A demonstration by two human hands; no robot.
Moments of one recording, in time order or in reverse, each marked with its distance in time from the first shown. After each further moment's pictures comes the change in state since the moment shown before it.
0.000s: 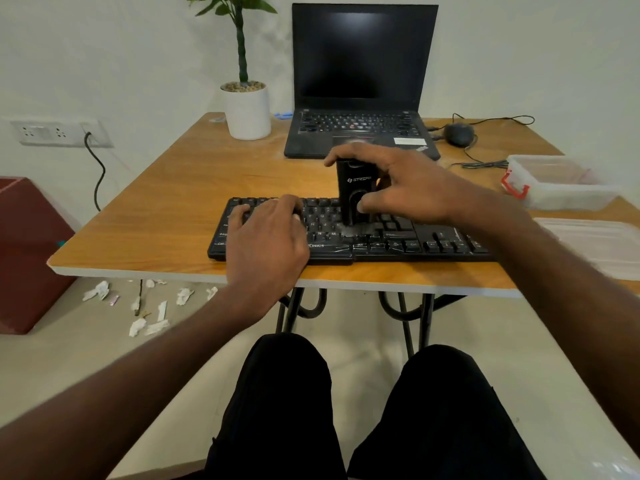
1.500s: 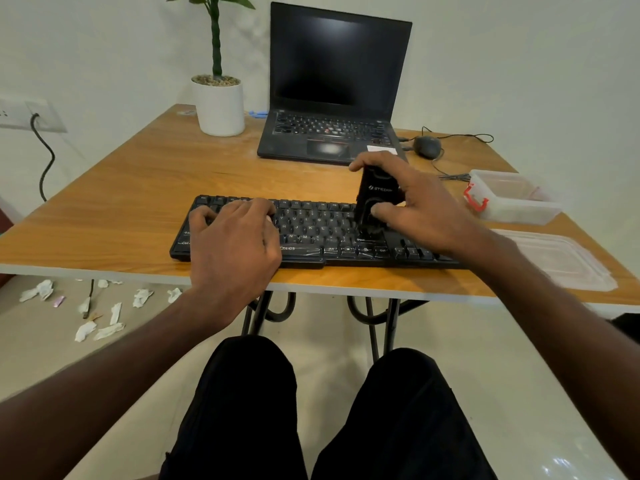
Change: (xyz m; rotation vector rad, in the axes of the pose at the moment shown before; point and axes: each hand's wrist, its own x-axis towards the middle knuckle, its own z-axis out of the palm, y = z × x) left_hand -0.001 0.005 0.002 0.071 0.026 -0.054; right_hand -0.043 0.030 -0.005 0.066 0.208 0.036
